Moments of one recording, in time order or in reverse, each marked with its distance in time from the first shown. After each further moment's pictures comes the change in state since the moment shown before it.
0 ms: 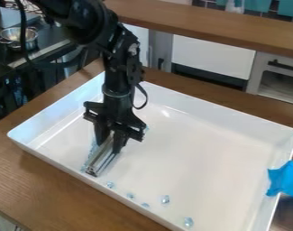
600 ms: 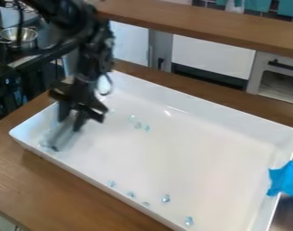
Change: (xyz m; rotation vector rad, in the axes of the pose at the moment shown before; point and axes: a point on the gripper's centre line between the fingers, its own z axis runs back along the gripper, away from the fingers) arm 0.015 0.079 -0.011 0.221 0.092 0.113
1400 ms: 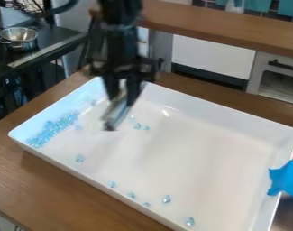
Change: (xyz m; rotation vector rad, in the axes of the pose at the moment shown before) arm -0.016 -0.084 0.128 -0.518 -0.057 -0.054
